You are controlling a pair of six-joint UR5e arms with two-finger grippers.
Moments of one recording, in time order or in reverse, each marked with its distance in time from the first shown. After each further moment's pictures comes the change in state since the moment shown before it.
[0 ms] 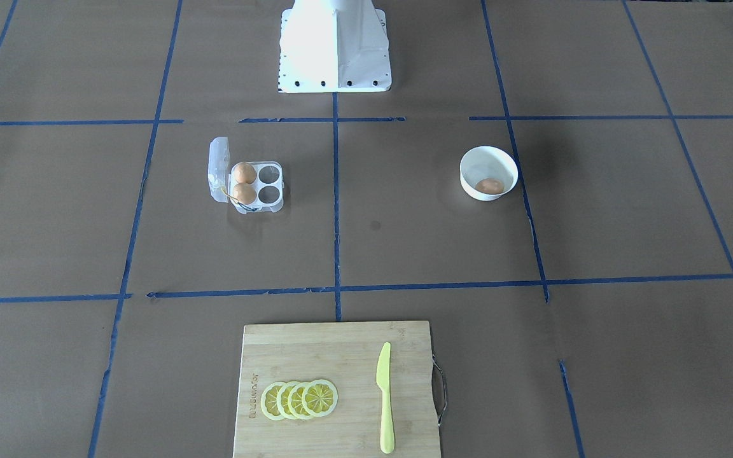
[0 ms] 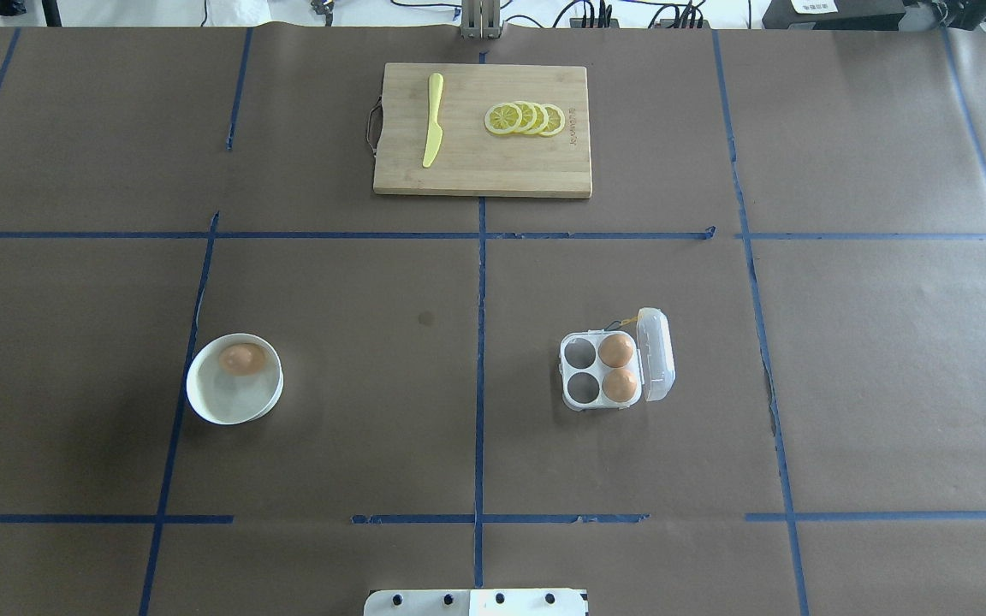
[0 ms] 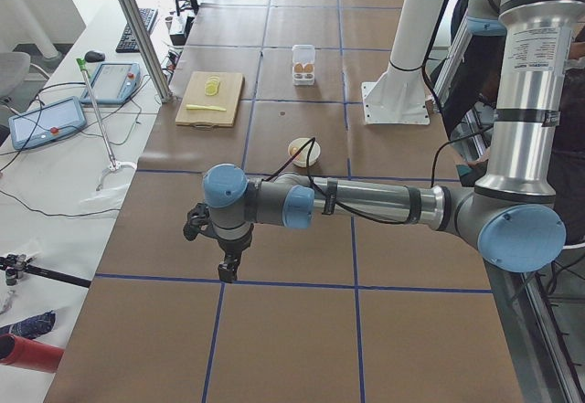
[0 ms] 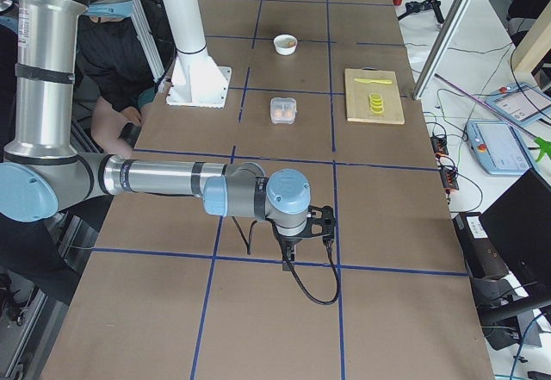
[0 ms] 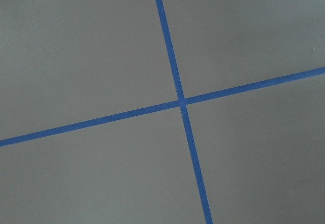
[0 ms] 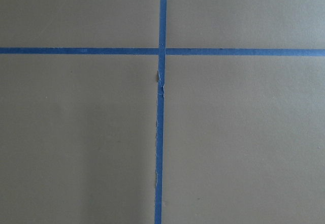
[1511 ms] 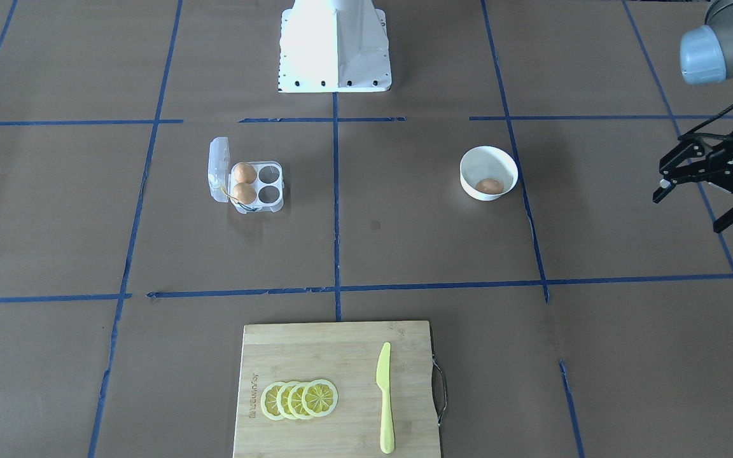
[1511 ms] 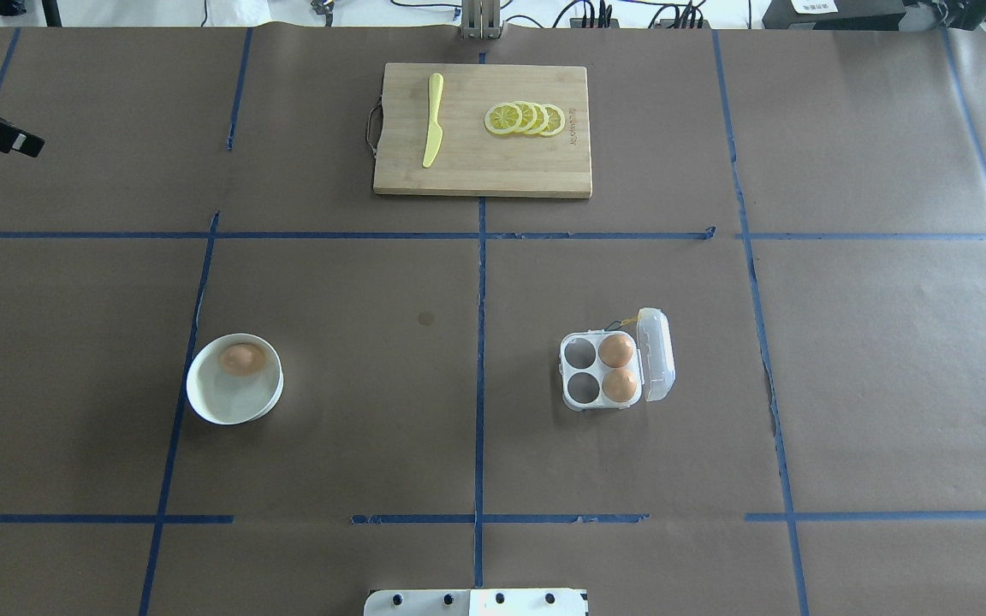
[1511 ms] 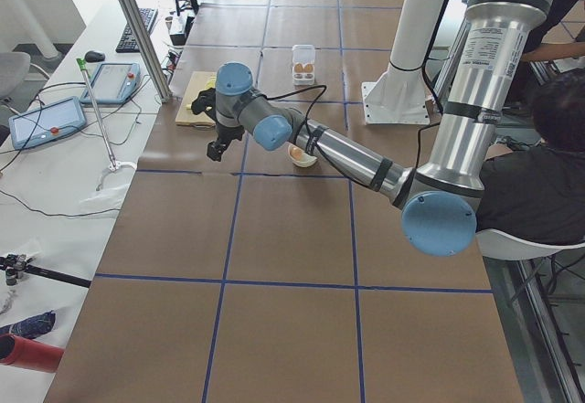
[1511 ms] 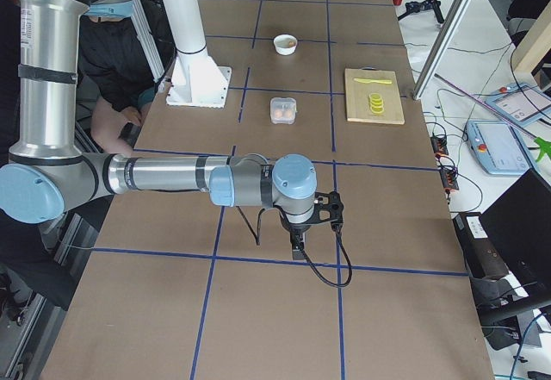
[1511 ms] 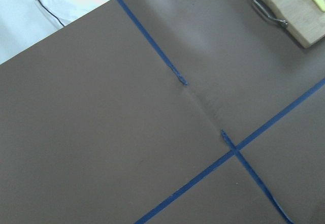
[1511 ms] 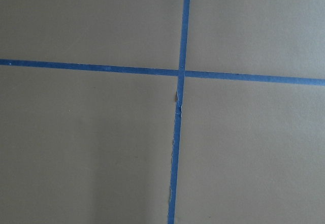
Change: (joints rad) left arm 0.330 -0.162 -0.230 -0.276 -0.028 -0.431; right arm -0.008 0.031 0.035 0.003 0.005 0.000
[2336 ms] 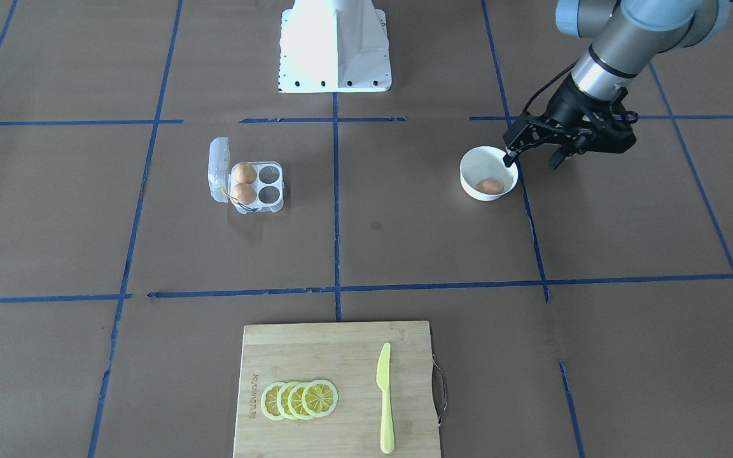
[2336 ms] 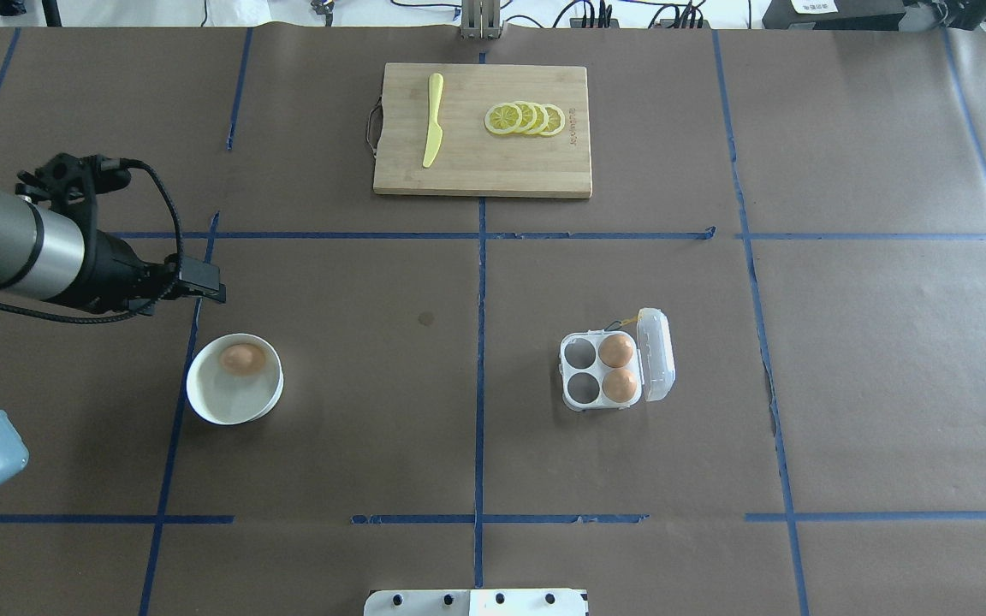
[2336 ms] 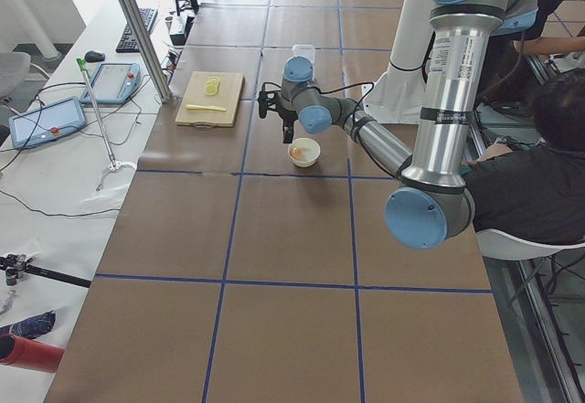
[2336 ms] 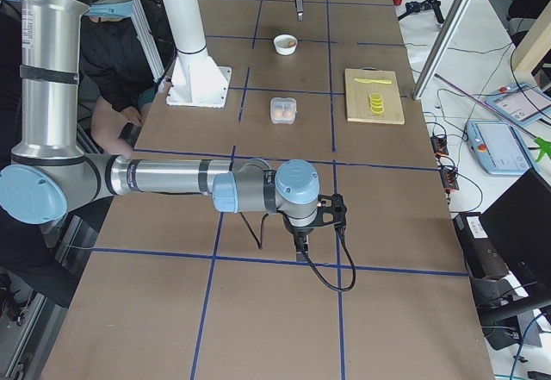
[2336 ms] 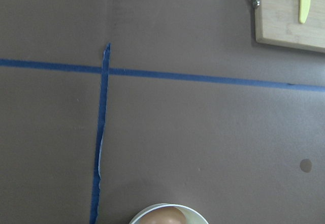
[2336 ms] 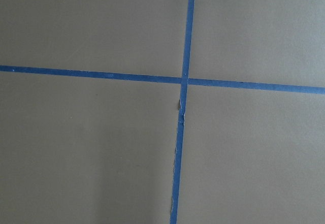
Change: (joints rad) left arm 0.484 0.080 -0.178 -0.062 0.320 -0.954; right arm -0.002 0.007 -0.040 0.054 0.021 0.011
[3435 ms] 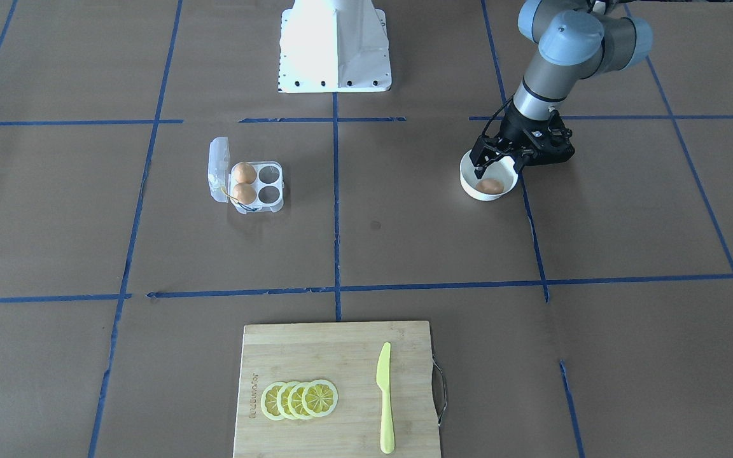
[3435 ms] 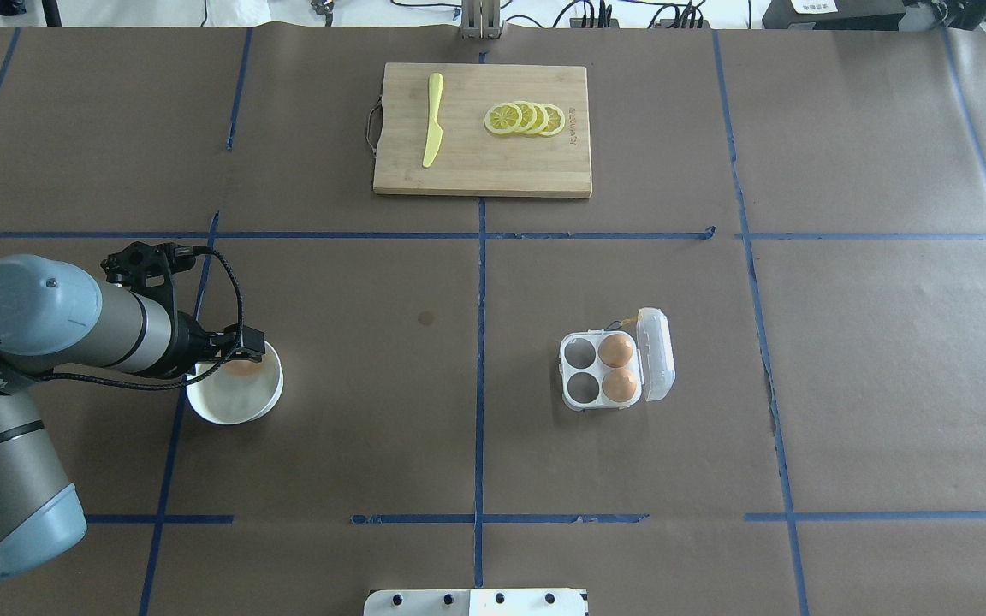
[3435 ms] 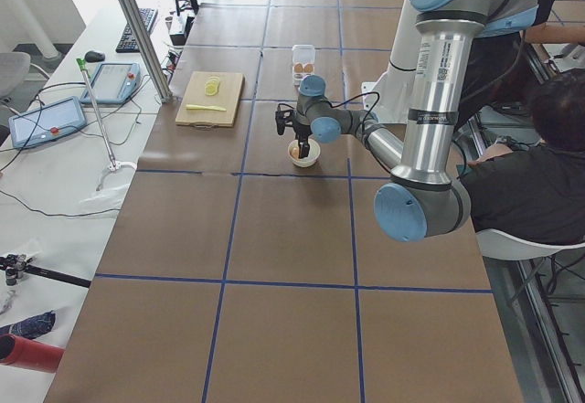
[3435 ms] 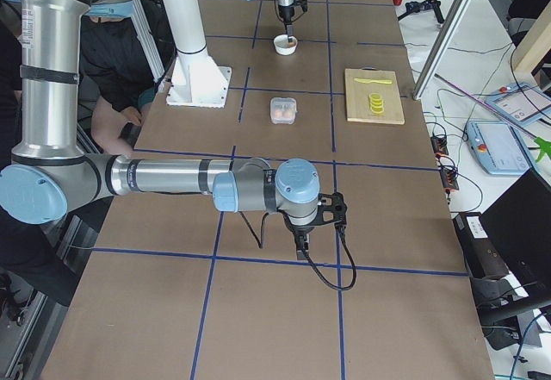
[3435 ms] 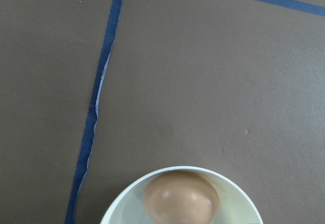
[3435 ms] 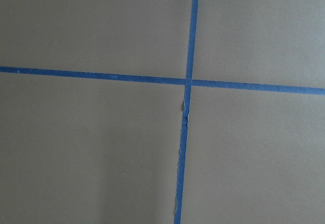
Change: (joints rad) left arm 0.159 -0.019 0.100 0.005 0.142 -0.119; right arm 0.000 0.001 0.002 0.000 0.008 0.002
